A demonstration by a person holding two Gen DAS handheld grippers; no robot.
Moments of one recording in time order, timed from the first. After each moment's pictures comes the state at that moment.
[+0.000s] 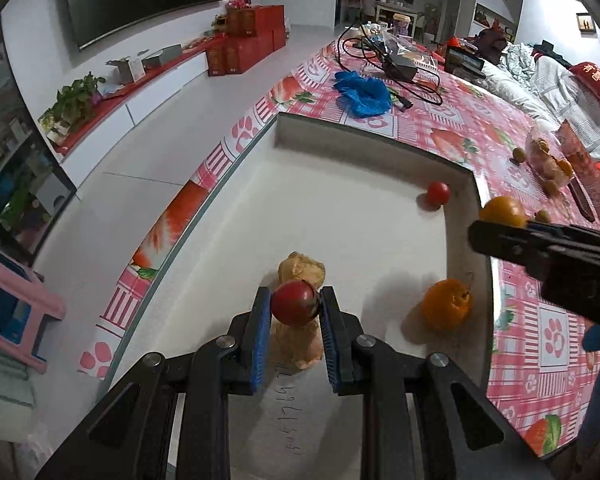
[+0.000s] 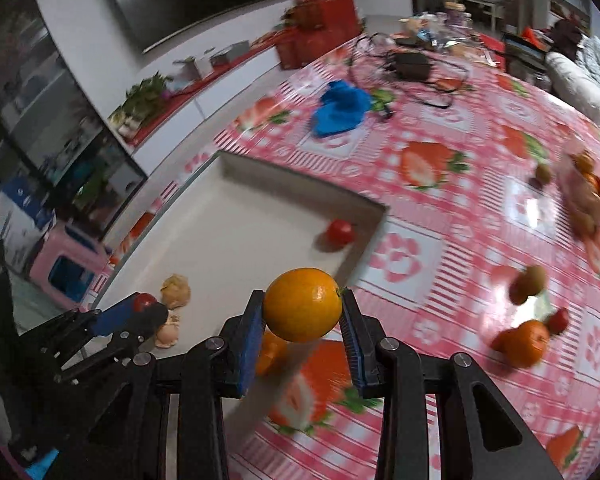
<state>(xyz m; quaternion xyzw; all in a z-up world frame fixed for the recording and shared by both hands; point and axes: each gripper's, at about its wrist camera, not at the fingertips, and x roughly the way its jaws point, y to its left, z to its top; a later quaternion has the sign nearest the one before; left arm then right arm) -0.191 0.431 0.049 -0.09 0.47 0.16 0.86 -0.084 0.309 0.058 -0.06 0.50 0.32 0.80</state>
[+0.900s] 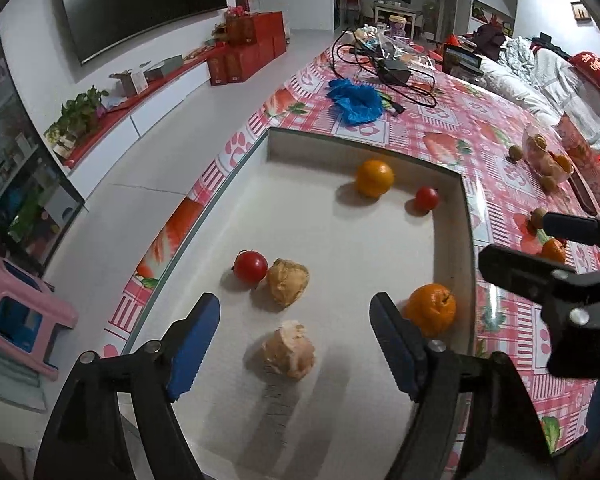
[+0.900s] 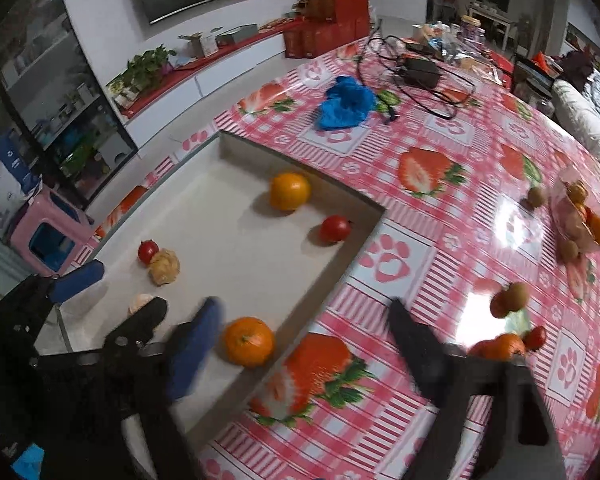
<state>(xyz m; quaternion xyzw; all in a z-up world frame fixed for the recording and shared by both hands) -0.185 0.410 0.064 -0.06 0.47 0.17 0.86 -0.089 0.292 0.070 -0.12 0.48 0.30 0.82</state>
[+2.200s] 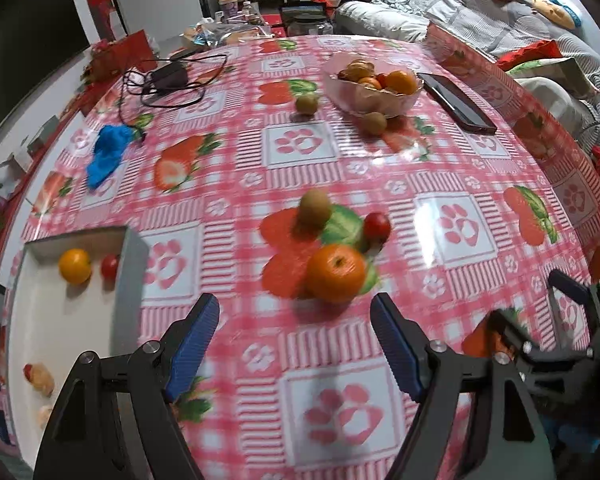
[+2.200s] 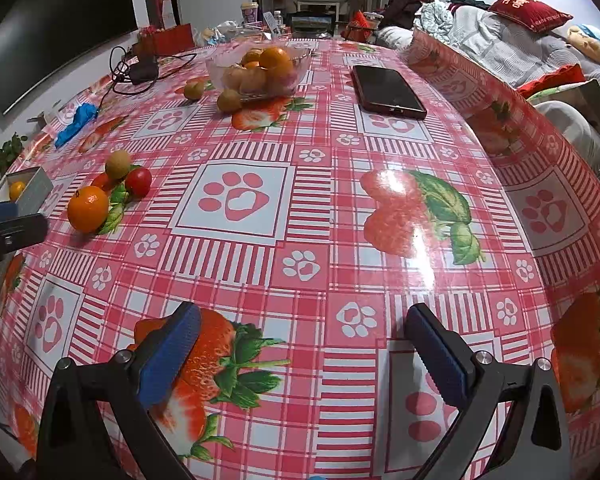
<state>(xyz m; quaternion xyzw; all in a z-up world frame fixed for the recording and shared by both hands) -0.063 0.186 0.045 0.04 0.51 -0.01 0.86 -0.094 0.001 0.003 -0.03 0.47 0.06 0.88</state>
